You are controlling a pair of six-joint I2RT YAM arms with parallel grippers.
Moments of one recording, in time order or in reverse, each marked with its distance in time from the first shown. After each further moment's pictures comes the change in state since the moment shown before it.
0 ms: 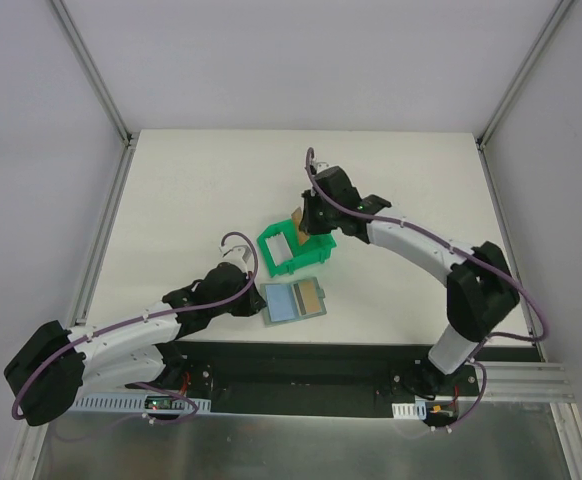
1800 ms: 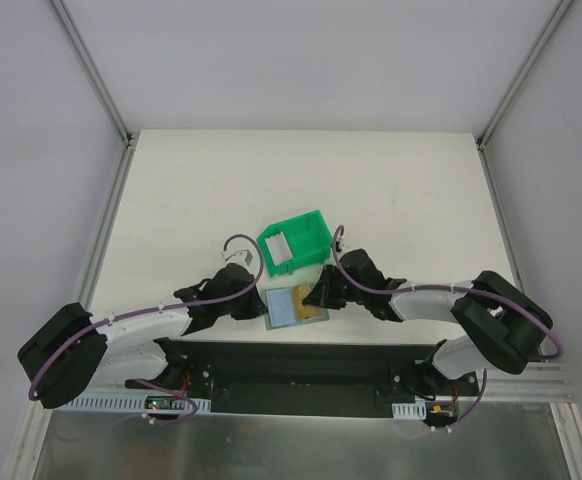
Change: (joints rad) left arm 0.000 0.140 -0.003 0.042 0.019 -0.098; right arm 0.111 -0.273 -0.855 0.718 -0.231 0.452
